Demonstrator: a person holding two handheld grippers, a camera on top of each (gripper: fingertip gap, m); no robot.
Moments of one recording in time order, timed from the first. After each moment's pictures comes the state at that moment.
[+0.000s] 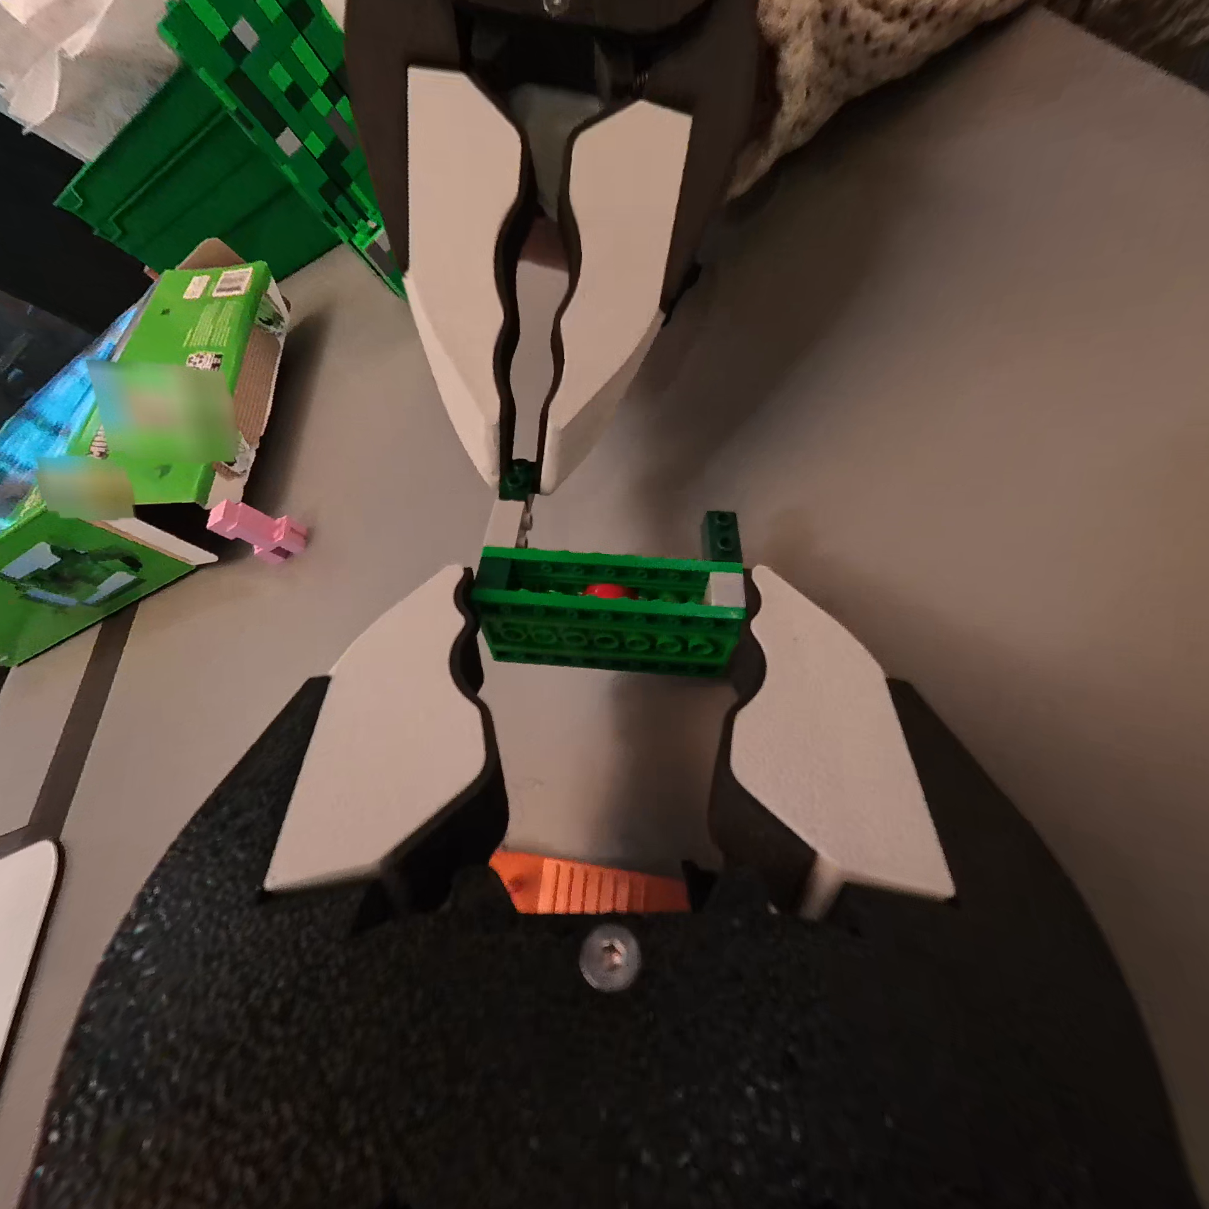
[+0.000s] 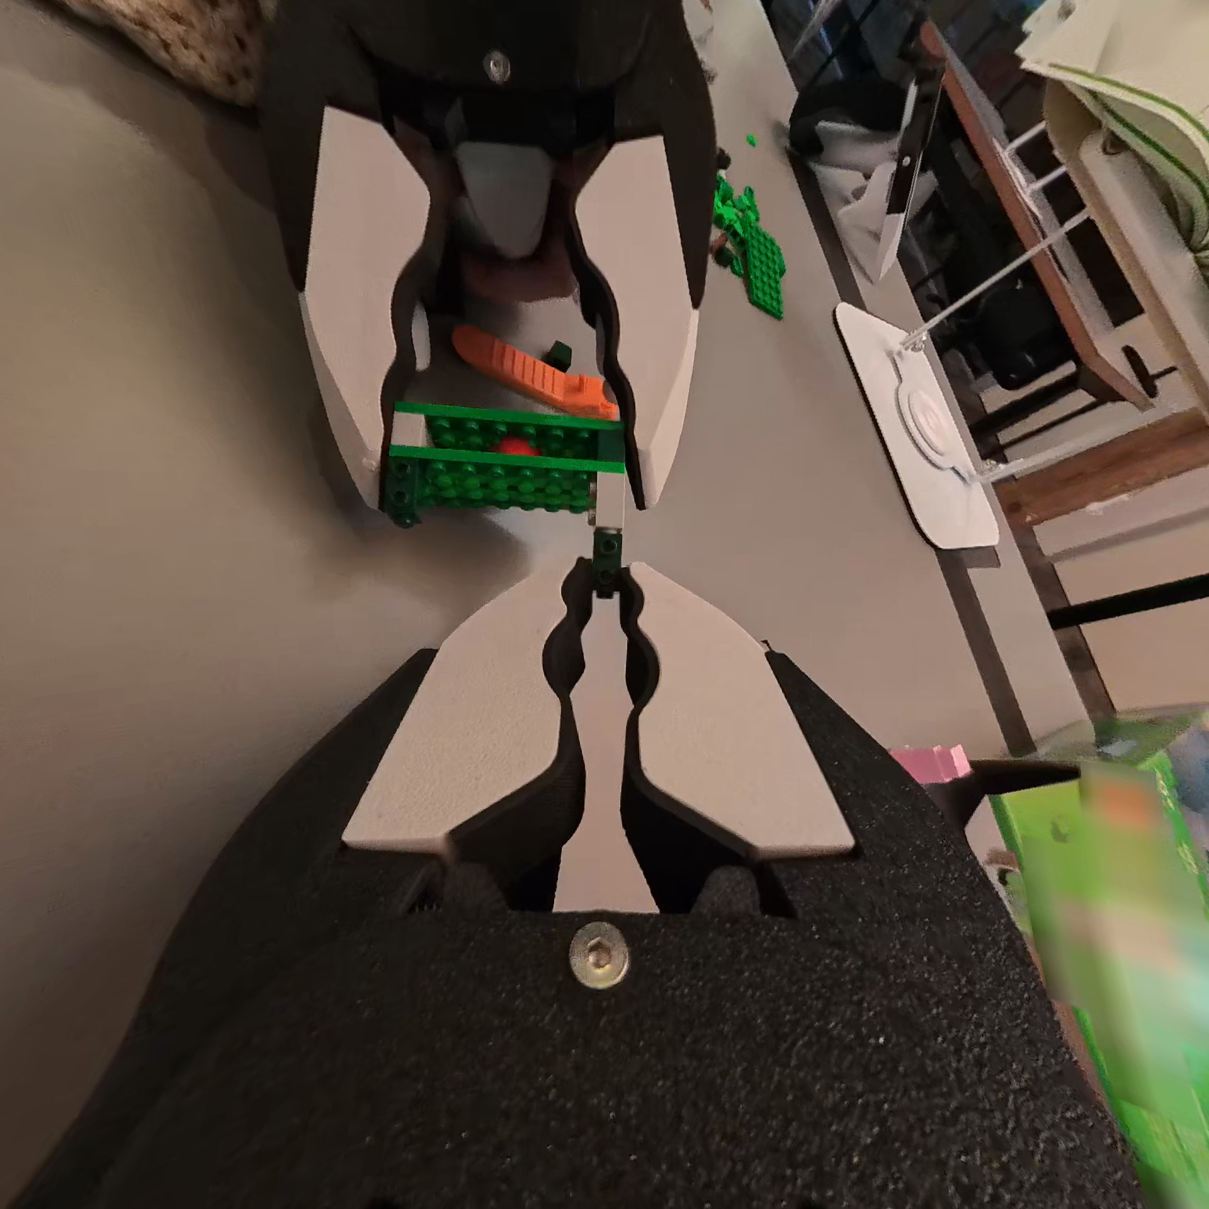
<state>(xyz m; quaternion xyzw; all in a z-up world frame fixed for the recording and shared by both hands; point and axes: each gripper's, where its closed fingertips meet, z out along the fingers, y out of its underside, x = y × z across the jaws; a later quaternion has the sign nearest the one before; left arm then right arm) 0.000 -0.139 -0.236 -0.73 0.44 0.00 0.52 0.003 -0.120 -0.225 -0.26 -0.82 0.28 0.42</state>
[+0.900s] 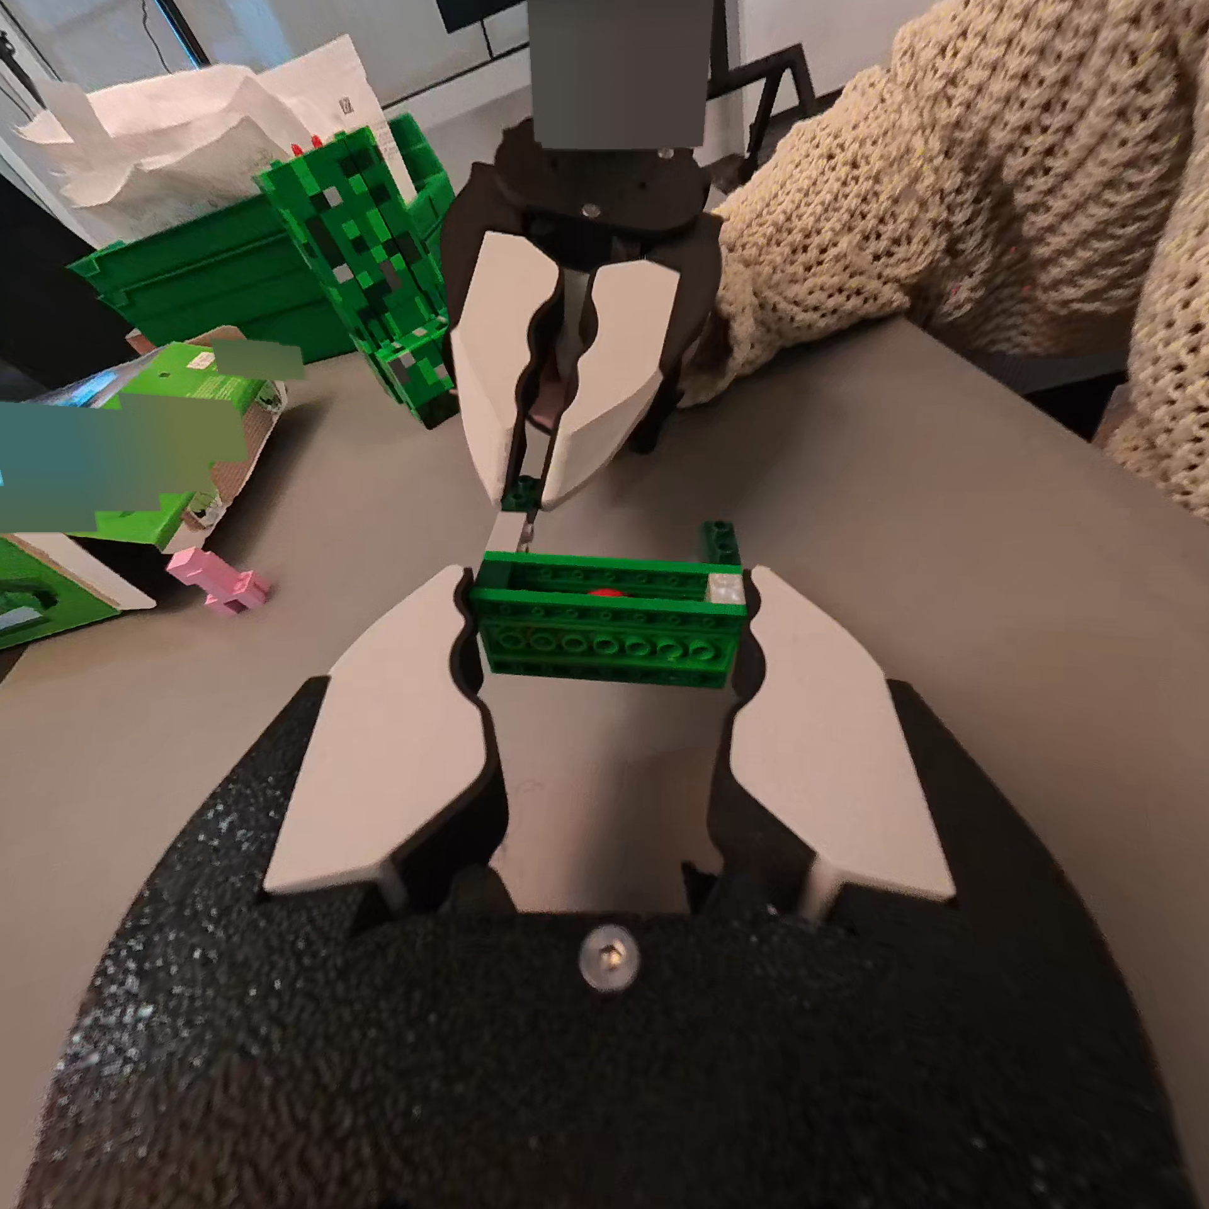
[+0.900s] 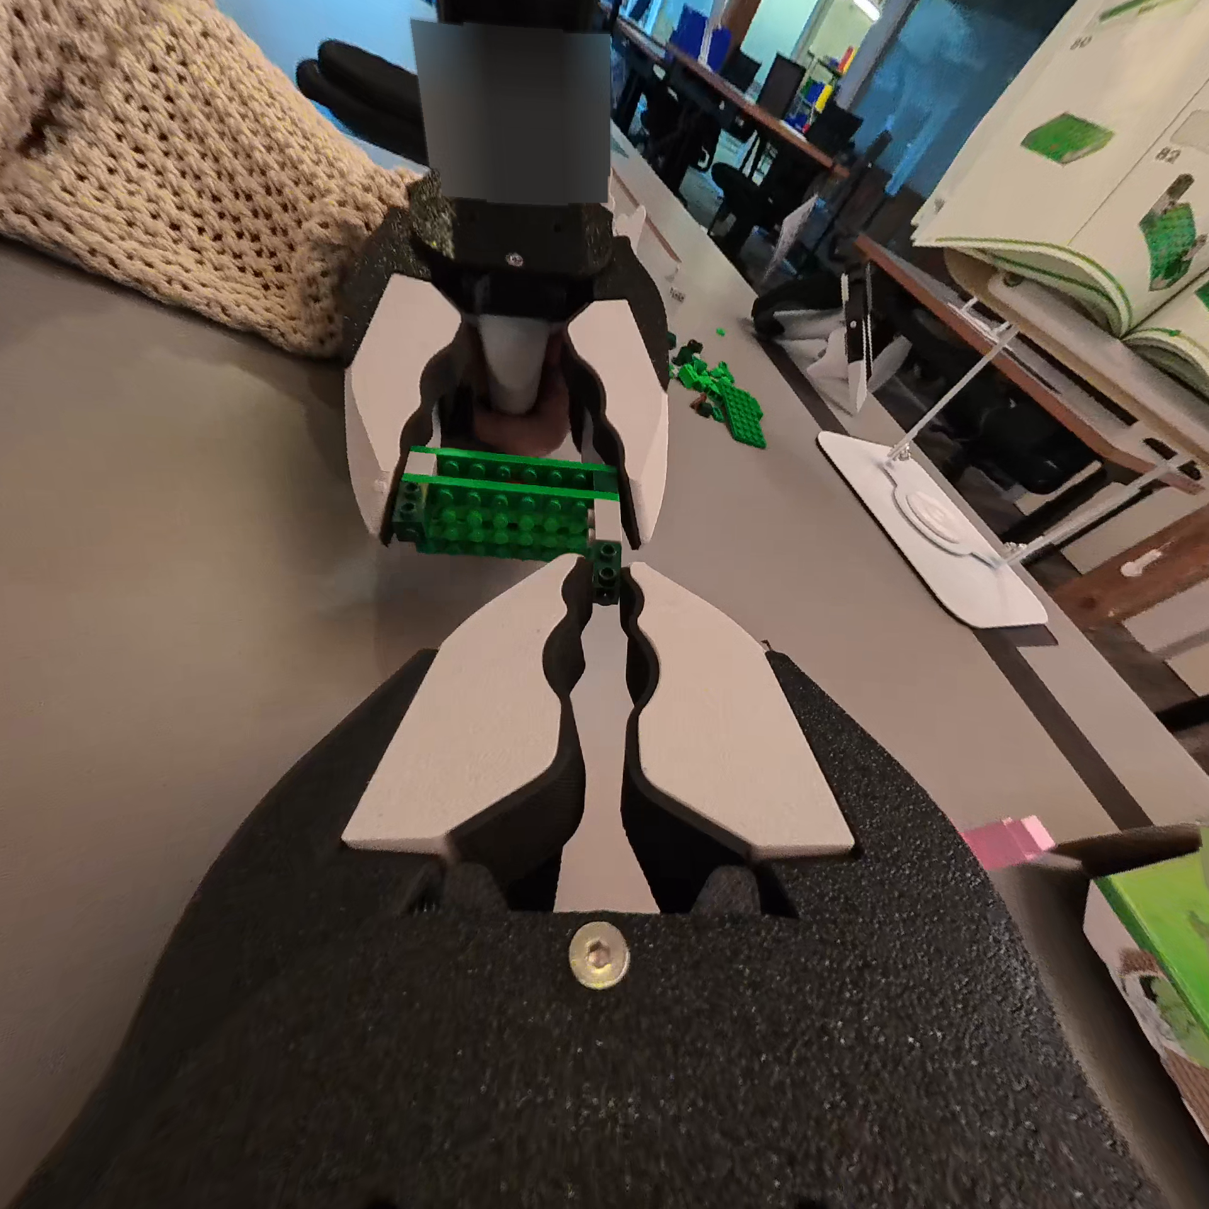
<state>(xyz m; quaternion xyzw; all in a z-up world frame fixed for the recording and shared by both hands) 0.014 -0.146 -0.211 -0.70 0.39 -0.13 0.58 0.005 -0.129 -0.198 -0.25 -0.76 0.44 0.41</state>
